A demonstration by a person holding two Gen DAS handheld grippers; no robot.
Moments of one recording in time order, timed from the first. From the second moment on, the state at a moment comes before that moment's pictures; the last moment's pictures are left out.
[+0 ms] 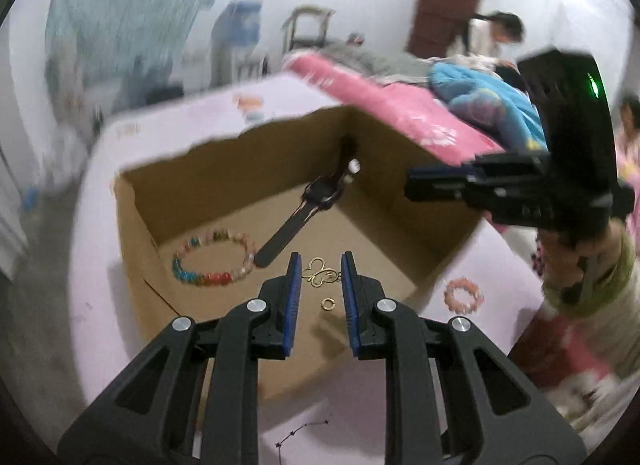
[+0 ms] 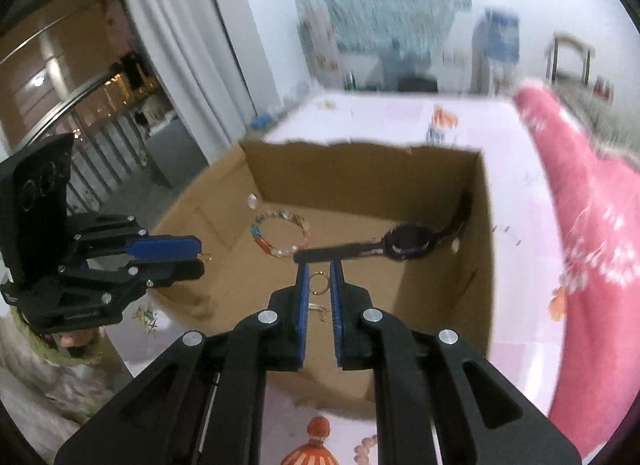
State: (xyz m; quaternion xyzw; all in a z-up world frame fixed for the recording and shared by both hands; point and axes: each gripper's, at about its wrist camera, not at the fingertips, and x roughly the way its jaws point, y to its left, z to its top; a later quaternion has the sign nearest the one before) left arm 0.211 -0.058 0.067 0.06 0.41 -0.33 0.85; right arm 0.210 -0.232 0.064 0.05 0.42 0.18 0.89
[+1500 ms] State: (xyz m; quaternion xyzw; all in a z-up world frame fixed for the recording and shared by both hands) left arm 0.130 -0.009 0.092 0.00 0.36 -0.32 0.88; right arm 0.128 -0.297 0.078 0.19 0.38 0.15 0.89
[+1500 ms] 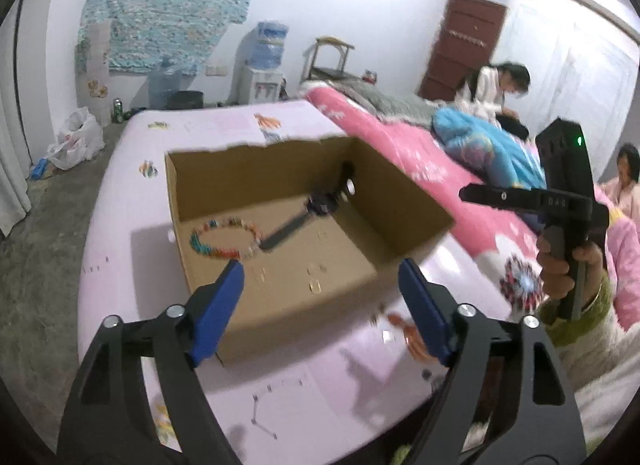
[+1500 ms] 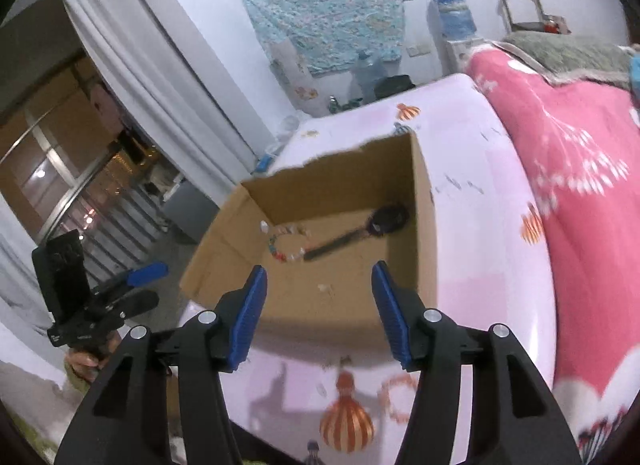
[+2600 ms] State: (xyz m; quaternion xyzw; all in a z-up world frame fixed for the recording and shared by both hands) left arm 0.054 -0.084 -0.025 0.12 0.41 -0.30 0.85; right arm 0.065 -0.241 -0.027 0.15 0.49 0.09 0.85
